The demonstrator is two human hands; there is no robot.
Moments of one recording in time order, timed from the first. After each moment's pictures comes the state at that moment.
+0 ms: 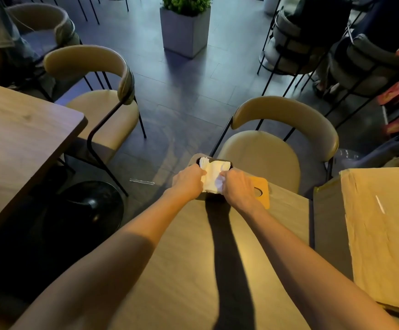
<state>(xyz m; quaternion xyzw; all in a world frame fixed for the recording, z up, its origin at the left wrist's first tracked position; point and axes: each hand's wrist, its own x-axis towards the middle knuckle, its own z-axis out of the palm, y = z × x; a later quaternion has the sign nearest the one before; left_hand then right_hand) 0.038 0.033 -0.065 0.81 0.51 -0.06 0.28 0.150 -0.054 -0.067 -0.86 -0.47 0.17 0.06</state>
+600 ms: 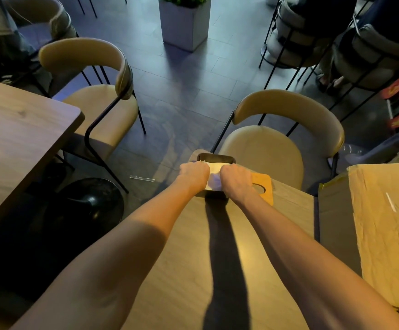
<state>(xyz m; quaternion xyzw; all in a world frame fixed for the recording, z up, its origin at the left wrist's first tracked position) 0.050 0.038 -0.061 0.89 0.39 -0.18 0.11 0.151 -0.032 -0.063 -0.84 -0.51 0.14 -0.09</state>
